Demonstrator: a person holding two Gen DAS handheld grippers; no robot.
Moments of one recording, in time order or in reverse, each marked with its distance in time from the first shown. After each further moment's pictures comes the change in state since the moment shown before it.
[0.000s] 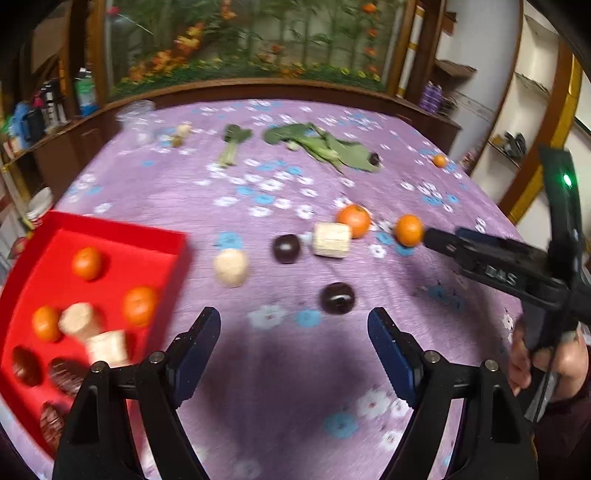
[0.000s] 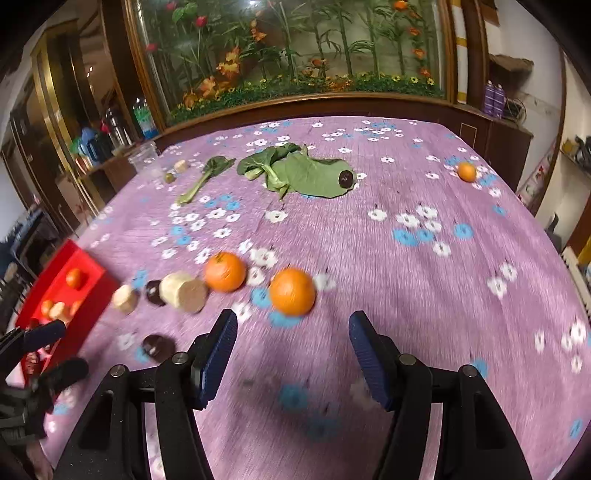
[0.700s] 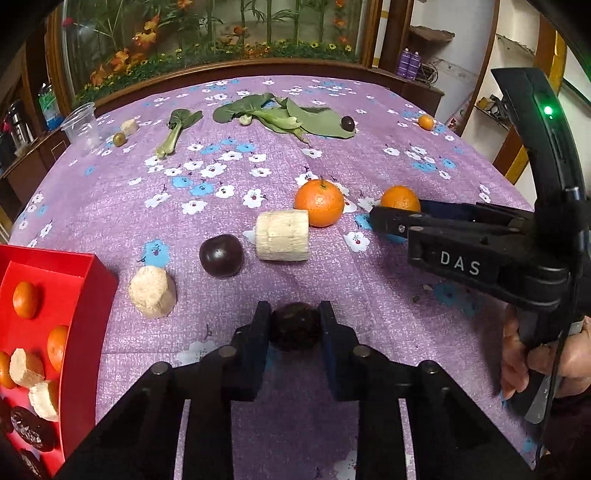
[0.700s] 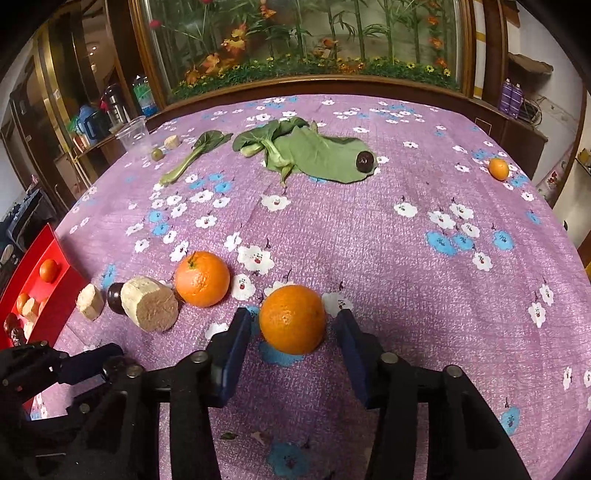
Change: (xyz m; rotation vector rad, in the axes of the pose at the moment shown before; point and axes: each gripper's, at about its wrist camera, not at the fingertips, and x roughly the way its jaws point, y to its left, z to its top) left arm 0.057 -0.030 0.009 0.103 0.060 -0.022; right arm 0.044 0.005 0.005 -0.036 0.051 0.003
